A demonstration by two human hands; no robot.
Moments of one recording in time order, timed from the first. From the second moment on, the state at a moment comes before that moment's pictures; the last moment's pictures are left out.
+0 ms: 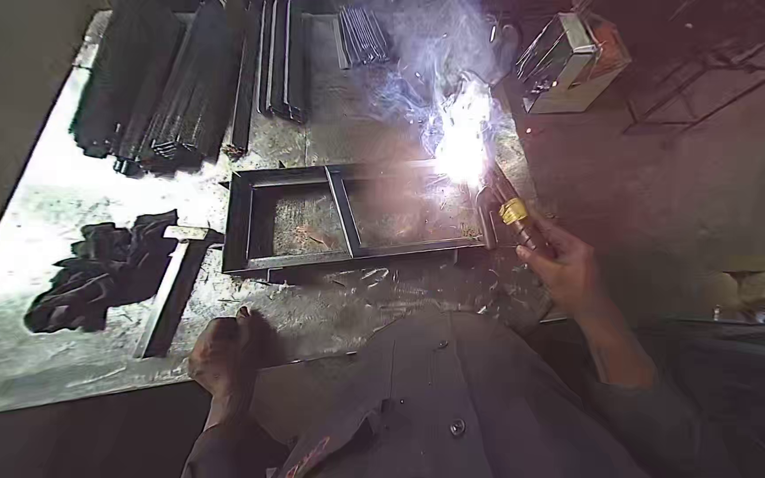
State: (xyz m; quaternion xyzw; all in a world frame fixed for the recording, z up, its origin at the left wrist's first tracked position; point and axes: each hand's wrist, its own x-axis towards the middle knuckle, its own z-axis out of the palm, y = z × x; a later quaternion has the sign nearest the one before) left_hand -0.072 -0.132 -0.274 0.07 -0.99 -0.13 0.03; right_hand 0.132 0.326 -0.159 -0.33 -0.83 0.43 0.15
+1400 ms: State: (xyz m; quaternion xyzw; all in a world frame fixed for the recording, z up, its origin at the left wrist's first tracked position) left_hand -0.070 -0.131 -0.273 0.06 -0.99 -0.15 0.04; right_hand 0.131 0.327 -0.160 -0.32 -0.83 0.43 0.15
